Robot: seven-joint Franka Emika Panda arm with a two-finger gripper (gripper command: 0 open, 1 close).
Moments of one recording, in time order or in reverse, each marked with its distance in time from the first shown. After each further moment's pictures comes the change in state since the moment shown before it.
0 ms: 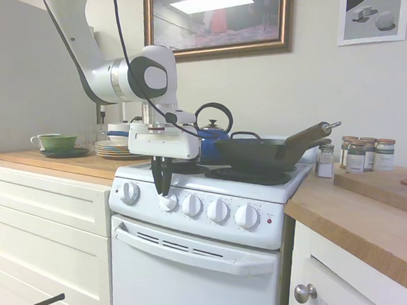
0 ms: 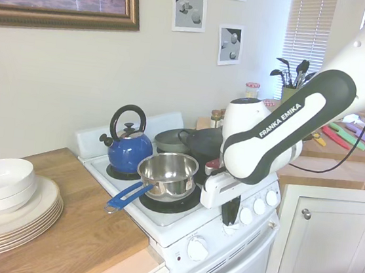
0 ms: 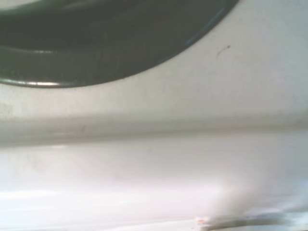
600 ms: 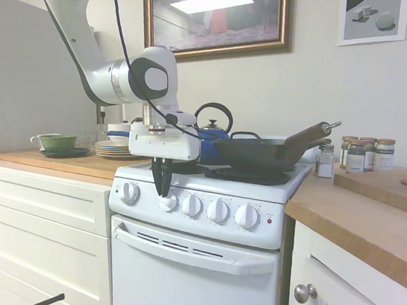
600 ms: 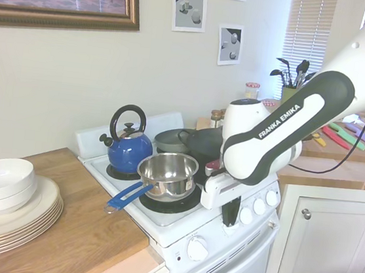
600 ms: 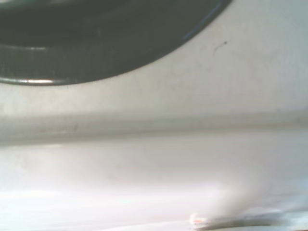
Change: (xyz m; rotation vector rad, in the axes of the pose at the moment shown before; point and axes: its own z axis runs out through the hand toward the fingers) arm 0.001 0.001 0.004 -0.005 -0.003 0.002
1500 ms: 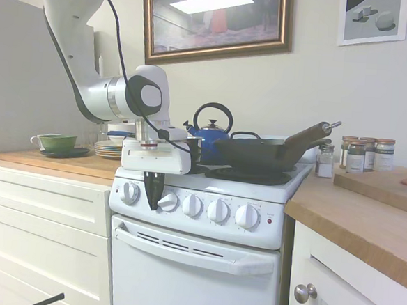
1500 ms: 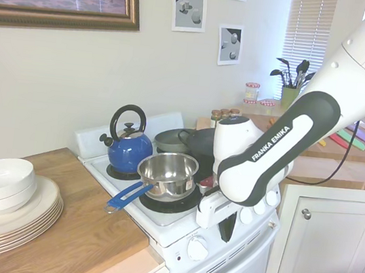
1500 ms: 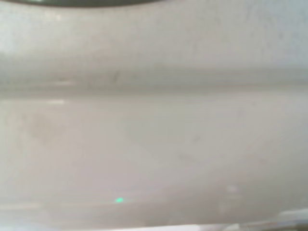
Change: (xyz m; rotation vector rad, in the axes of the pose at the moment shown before) arm -0.020 -0.011 0.037 -0.054 -0.002 -0.028
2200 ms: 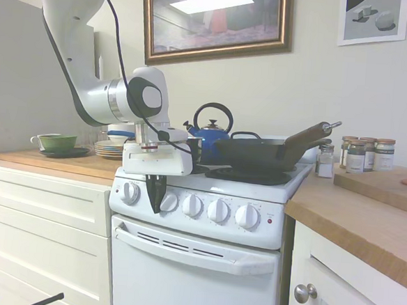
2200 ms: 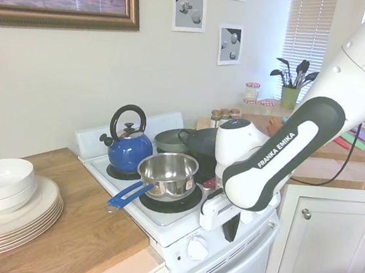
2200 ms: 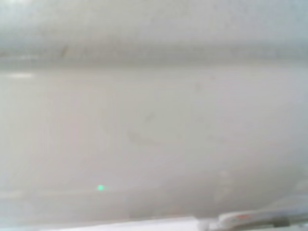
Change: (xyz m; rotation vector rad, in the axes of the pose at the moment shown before) arm 0.001 0.007 0.006 -0.025 0.036 0.007
